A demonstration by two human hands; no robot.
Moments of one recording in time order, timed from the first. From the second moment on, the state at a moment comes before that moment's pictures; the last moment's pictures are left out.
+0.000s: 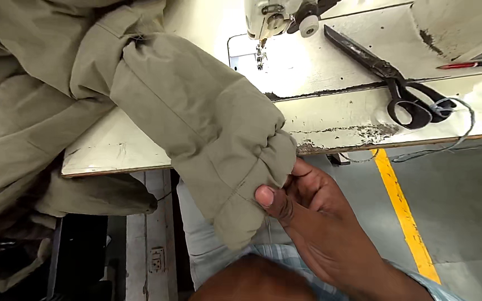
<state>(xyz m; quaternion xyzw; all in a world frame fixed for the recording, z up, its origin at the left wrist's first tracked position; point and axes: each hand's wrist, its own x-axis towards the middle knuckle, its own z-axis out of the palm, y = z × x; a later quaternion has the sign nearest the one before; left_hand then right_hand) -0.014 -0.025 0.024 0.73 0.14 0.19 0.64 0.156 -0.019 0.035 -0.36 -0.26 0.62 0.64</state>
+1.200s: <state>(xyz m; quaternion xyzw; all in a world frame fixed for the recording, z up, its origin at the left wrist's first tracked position) -0.002 -0.008 -0.003 0.40 0.37 0.56 0.63 0.175 0.027 0.013 -0.35 -0.42 0.68 0.49</state>
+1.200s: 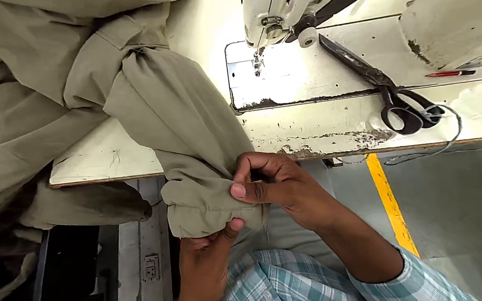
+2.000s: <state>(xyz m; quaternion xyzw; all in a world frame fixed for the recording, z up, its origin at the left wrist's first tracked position) 0.000 0.004 -0.014 0.40 0.36 0.59 0.60 0.178 -0.012 -0.004 -0.45 -0.61 0.47 0.45</state>
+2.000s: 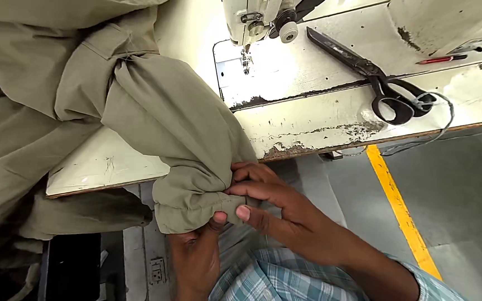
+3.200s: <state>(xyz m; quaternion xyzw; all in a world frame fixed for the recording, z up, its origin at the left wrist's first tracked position) -0.002 -0.011 -0.003 0.48 0.35 0.52 0.61 0.266 -0.052 -0.035 -0.49 -0.31 0.53 0.62</state>
